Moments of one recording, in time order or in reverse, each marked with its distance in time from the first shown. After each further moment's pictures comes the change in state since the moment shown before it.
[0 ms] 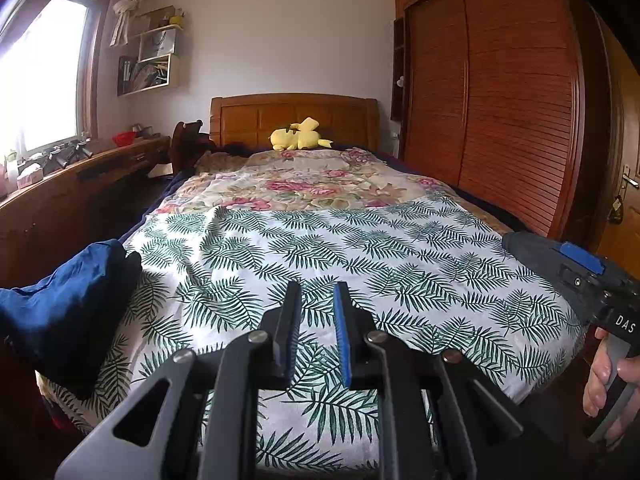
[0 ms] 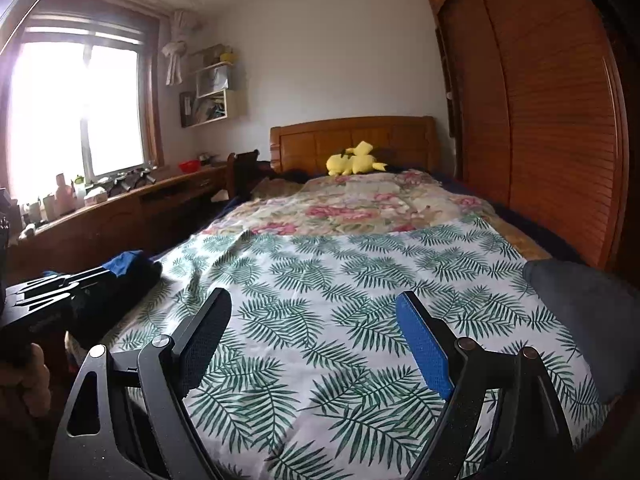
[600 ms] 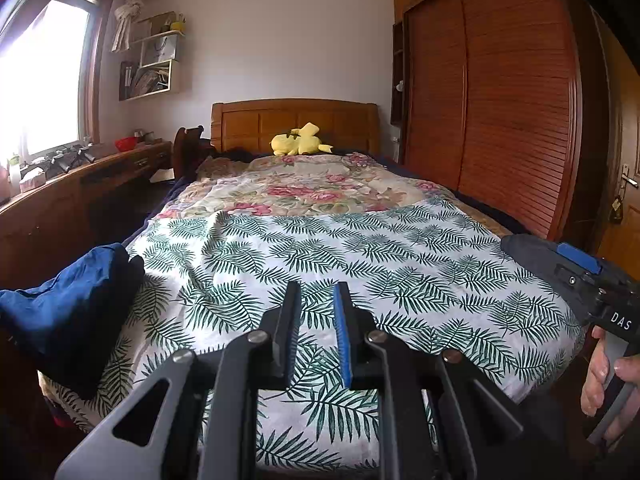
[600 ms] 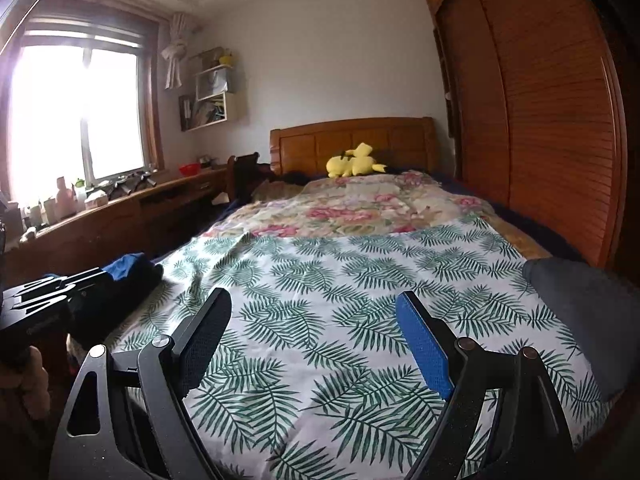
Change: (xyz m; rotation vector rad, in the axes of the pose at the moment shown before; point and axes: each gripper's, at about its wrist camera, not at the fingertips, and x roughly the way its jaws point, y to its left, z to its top) left arm -0.010 -0.003 -0.002 0.006 -0.021 0.003; right arm -0.002 0.000 0.001 0.006 -0.004 0.000
